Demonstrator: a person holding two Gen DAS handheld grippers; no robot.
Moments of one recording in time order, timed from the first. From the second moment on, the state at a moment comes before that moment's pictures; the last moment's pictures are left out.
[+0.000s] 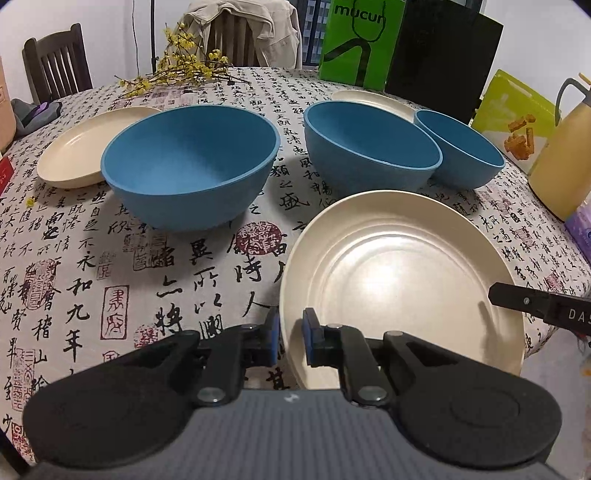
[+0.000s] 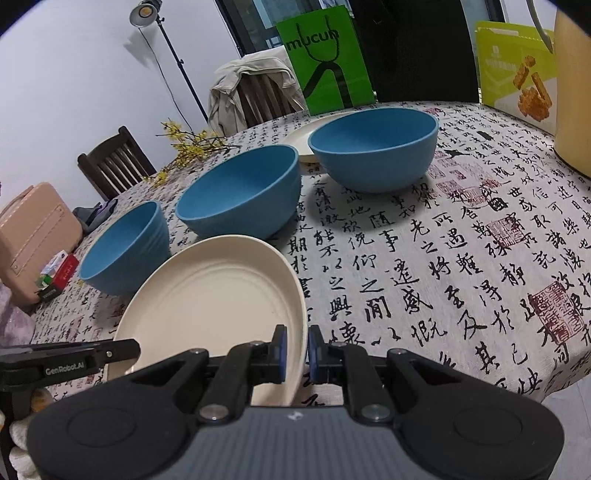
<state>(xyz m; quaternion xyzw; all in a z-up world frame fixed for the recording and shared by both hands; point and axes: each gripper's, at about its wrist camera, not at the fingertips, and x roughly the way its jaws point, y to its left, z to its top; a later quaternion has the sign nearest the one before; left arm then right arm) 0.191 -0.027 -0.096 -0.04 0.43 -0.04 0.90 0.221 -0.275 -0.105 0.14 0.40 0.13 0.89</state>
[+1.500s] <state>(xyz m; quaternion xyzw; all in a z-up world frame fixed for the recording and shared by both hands) 0.186 -0.026 -0.092 -0.04 0.39 -0.05 0.92 0.217 -0.276 -0.100 0.13 0.37 0.14 0.91</state>
